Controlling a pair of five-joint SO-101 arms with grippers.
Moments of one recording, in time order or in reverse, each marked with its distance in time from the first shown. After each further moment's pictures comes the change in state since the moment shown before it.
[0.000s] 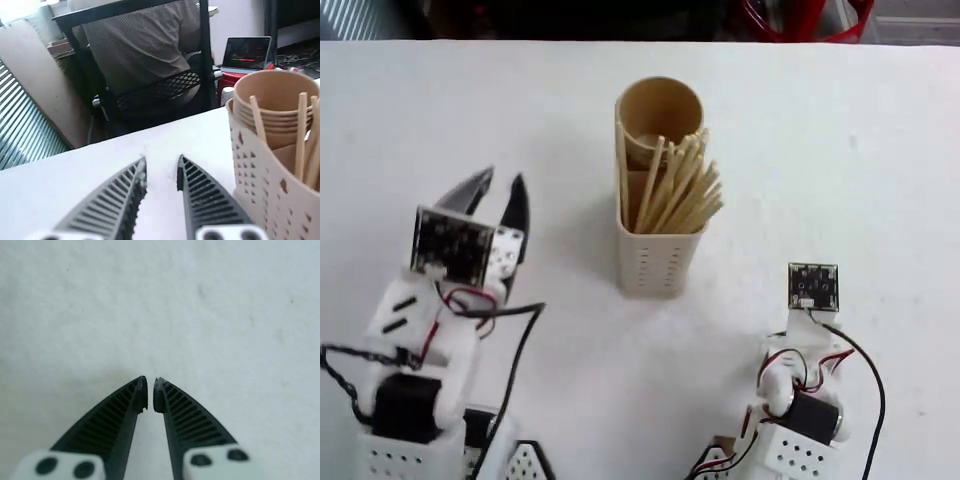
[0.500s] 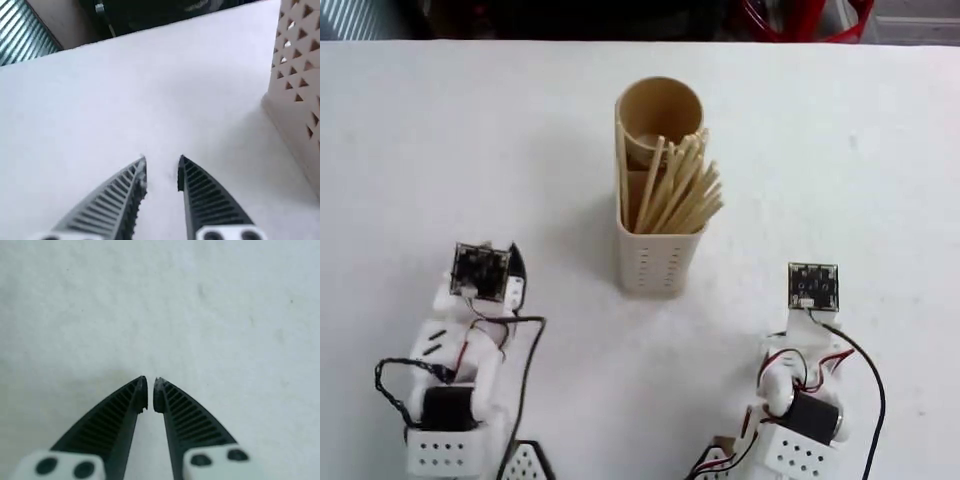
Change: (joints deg) left arm -8.4 -22.4 39.0 -2.5 0.0; right arm 0.0 0.0 0.0 0.0 0.0
